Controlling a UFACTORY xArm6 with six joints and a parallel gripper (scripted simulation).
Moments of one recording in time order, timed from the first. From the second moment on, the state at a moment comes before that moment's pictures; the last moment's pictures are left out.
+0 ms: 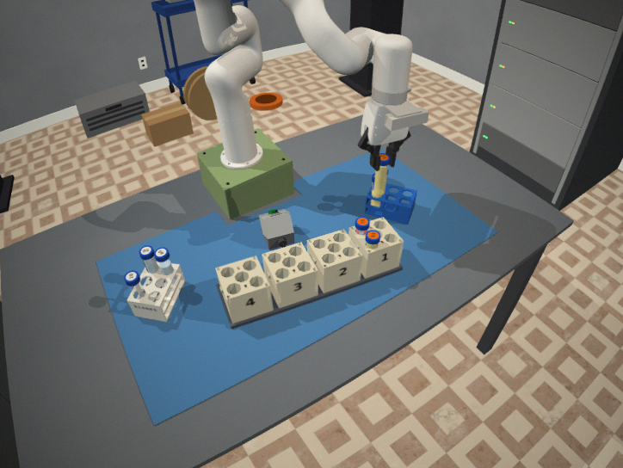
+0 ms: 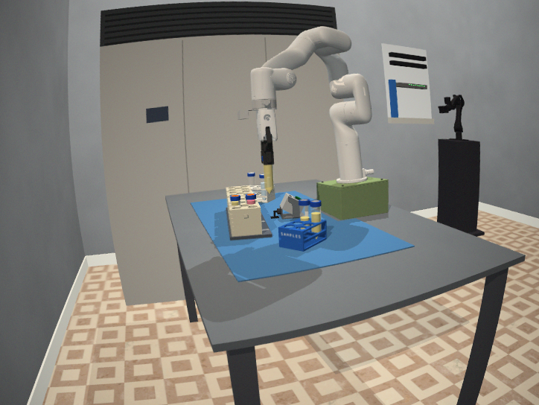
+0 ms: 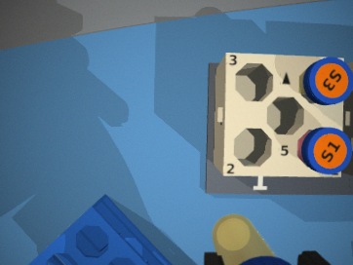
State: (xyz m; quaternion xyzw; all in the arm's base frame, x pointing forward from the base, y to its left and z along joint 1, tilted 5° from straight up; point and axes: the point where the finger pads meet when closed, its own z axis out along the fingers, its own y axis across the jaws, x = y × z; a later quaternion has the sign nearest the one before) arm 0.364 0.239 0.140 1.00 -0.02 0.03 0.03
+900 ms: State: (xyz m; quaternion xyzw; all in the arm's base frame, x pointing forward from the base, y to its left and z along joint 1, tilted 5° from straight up) arm 0.396 0.126 0.150 1.00 -0.03 0.03 0.03
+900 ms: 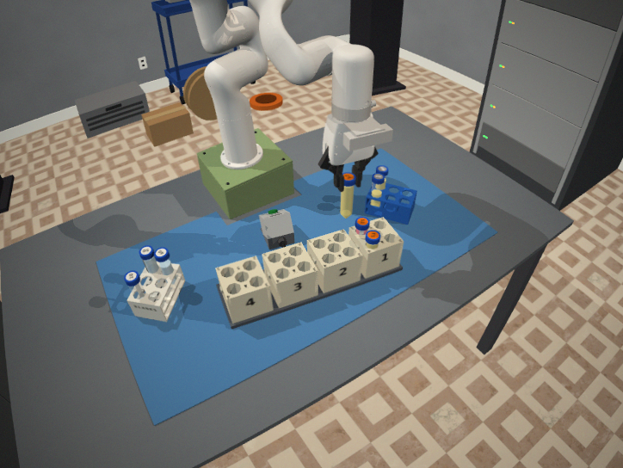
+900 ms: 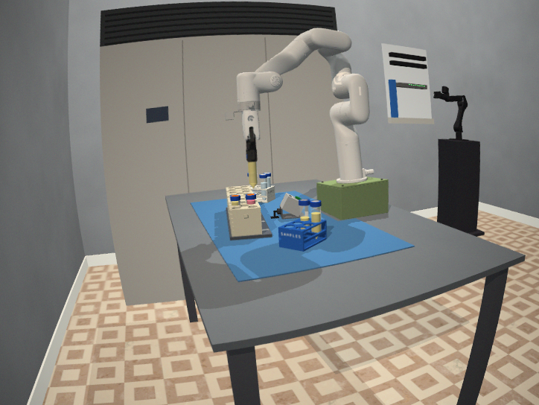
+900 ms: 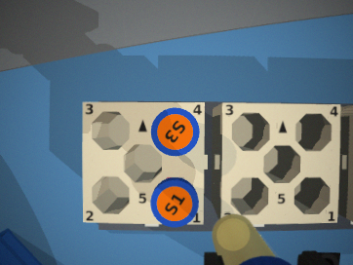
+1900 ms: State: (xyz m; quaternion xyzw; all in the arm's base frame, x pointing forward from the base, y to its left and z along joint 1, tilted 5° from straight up) arm 0.432 0.001 0.160 1.00 -0.03 0.03 0.03
